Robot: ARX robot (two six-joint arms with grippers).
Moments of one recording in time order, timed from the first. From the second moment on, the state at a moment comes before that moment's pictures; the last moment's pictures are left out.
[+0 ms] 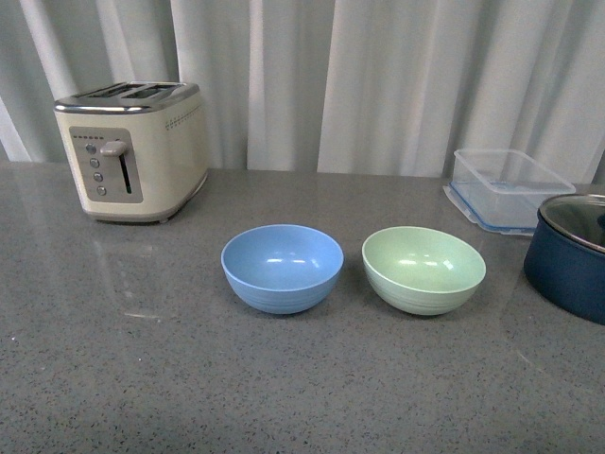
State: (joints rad) left arm 0.00 0.00 0.02 0.00 0.00 -0.01; right arm 0.01 0.28 0.21 -0.13 -0.14 -0.07
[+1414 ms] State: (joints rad) left arm 0.00 0.00 0.02 0.00 0.00 -0.01; right arm 0.16 2.07 1.50 -0.37 0.07 0.19
